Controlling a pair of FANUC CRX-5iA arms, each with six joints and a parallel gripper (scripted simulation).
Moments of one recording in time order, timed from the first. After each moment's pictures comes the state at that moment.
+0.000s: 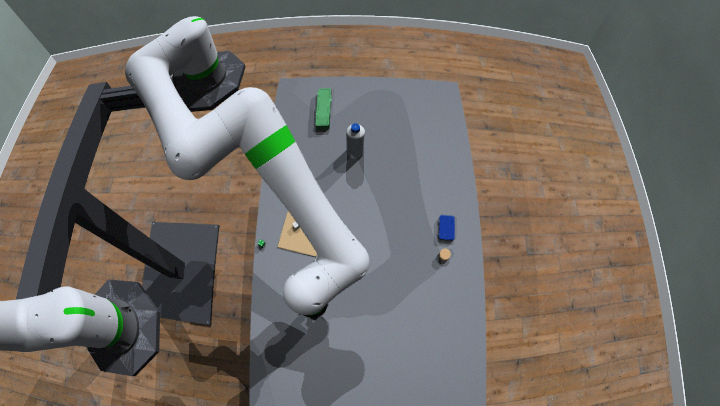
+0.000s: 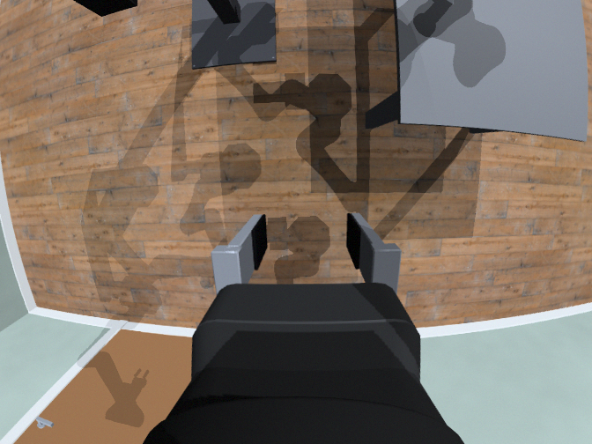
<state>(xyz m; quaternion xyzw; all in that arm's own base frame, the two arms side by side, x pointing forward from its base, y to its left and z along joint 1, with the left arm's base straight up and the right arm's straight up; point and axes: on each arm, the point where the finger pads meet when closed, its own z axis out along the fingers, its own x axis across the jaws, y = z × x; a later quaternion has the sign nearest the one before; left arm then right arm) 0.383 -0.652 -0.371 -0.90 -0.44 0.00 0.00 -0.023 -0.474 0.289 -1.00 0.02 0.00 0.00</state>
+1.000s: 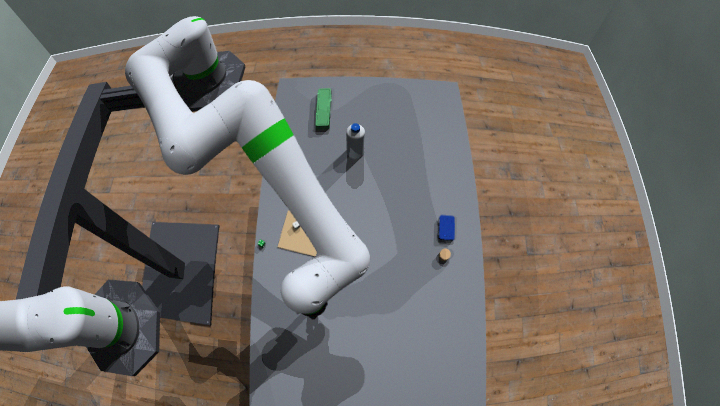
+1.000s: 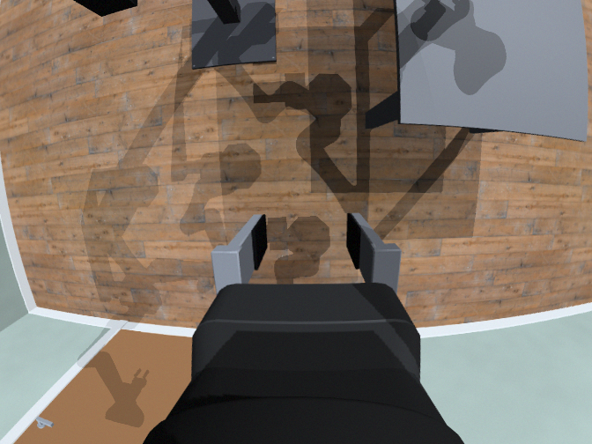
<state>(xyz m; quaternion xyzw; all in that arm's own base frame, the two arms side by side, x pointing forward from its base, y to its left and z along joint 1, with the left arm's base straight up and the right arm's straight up) 0.383 -0.653 -0.343 -0.90 -0.44 0.00 0.00 -0.023 -0.474 0.289 -1.00 0.02 0.00 0.00</state>
